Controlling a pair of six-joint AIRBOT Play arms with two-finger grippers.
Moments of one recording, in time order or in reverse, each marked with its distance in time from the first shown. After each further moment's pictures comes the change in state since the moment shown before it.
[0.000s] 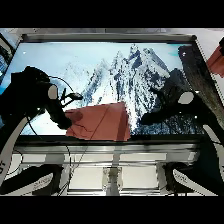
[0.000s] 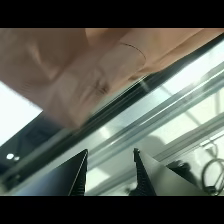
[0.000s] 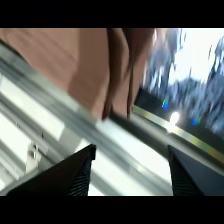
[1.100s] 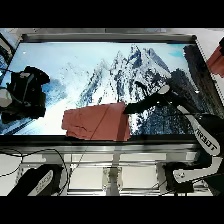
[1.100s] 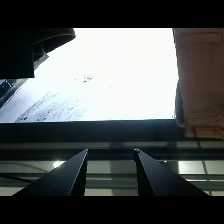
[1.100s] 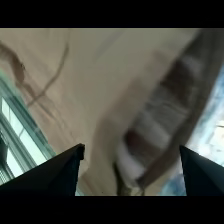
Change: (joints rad) left arm 0.253 0.330 0.000 0.149 0.160 -0.353; right arm 0.102 -0.445 0.178 0.271 -0.163 -0.252
